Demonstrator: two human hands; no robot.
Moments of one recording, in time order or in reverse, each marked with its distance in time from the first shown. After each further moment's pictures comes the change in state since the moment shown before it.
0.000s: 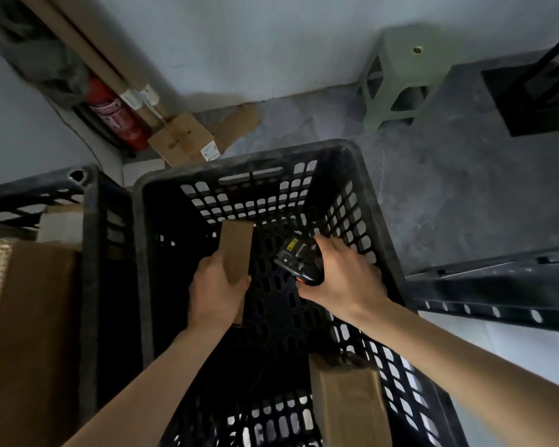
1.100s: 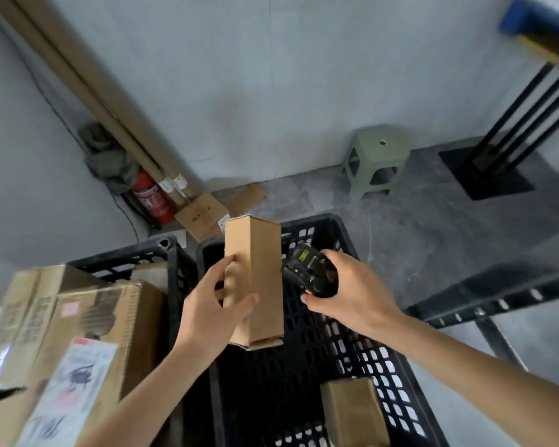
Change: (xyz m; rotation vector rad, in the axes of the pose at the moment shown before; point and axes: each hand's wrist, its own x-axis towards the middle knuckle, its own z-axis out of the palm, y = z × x) left_hand -0.099 0.042 -0.157 -0.477 0.017 0.180; right_hand -0.072 -0.066 -0.114 0.274 0.150 -0.053
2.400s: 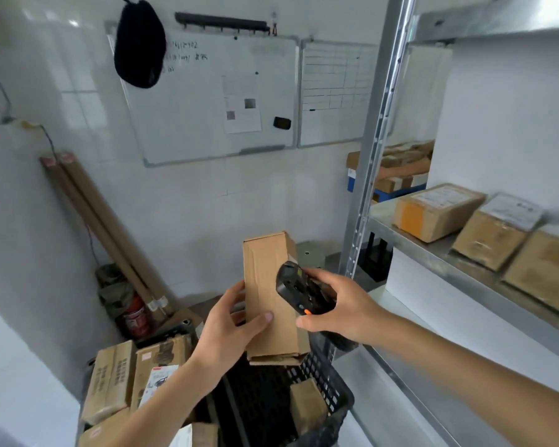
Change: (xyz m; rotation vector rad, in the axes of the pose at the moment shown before) left_hand -0.338 0.191 -0.165 -0.256 -0.295 0.408; right_hand -0.379 -0.258 -0.207 0.253 0.161 -0.173
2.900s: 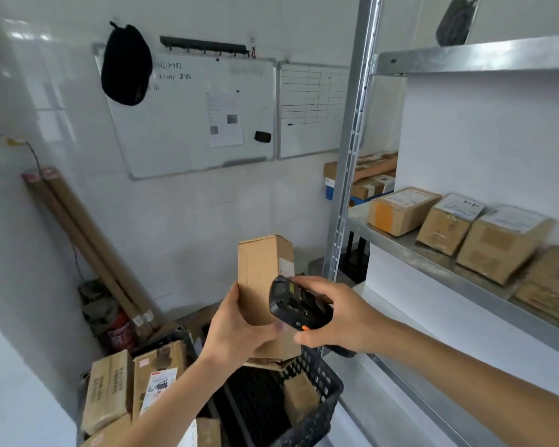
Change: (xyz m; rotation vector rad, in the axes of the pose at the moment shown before) left_hand -0.047 0.025 -0.006 0.193 -0.029 0.025; right_hand -0.066 -0.046 0.020 -0.058 0.058 -0.085
